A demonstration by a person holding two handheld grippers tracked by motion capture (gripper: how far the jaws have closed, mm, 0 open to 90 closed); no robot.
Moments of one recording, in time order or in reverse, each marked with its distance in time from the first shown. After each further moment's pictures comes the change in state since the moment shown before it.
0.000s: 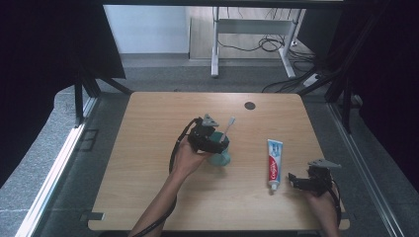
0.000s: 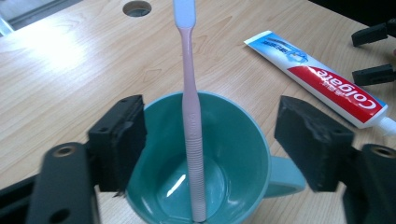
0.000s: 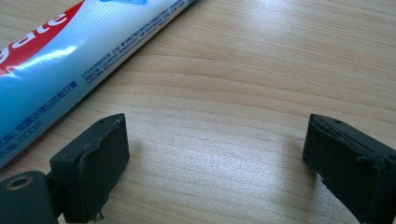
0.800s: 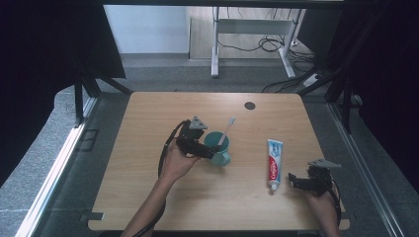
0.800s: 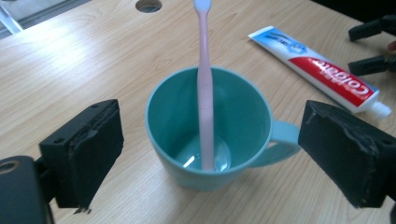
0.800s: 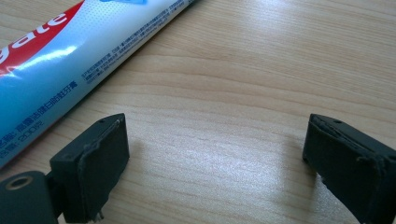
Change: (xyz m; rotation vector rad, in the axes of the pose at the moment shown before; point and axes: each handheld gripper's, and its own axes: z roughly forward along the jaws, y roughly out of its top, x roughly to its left) left arm 0.007 -0.019 -0.028 -0.006 0.014 -0.013; right arm 0.000 0.000 0.000 0.000 0.000 0.001
